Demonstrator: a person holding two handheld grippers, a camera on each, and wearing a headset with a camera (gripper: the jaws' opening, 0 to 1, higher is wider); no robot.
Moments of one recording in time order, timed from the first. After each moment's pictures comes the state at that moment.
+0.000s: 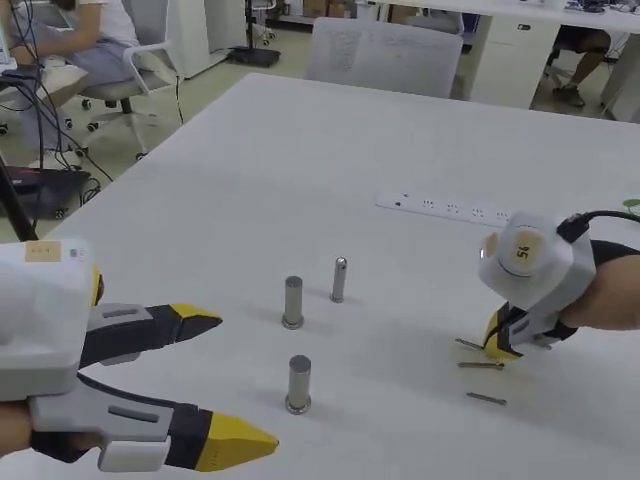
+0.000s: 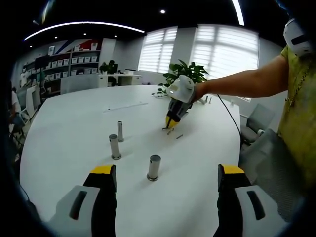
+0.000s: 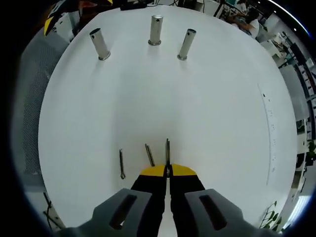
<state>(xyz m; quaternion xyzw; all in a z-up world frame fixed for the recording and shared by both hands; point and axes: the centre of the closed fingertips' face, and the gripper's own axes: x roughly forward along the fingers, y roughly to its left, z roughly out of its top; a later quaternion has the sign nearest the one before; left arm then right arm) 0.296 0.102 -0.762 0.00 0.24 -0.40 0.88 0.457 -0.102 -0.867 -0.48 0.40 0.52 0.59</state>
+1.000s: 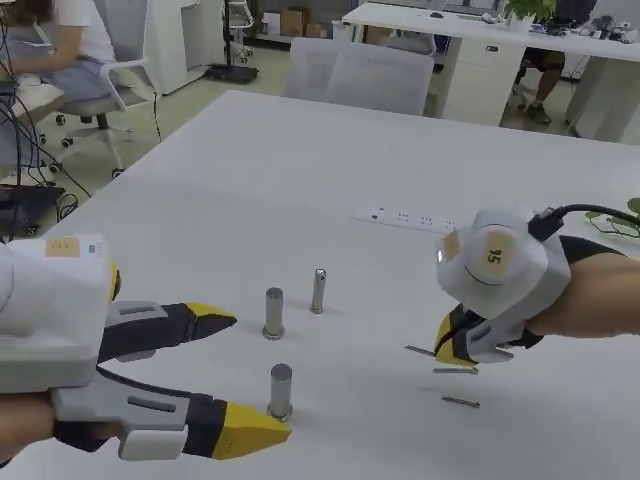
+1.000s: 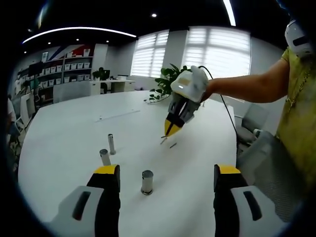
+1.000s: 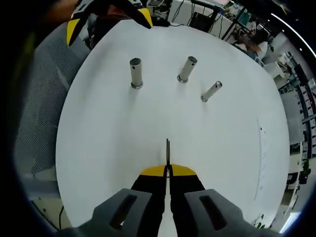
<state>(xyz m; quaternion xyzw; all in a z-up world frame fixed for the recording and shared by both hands) 0.304 0.077 -0.746 0.01 0.21 -0.44 0.88 0.398 -0.057 -0.814 -0.49 0.33 0.56 0.58</state>
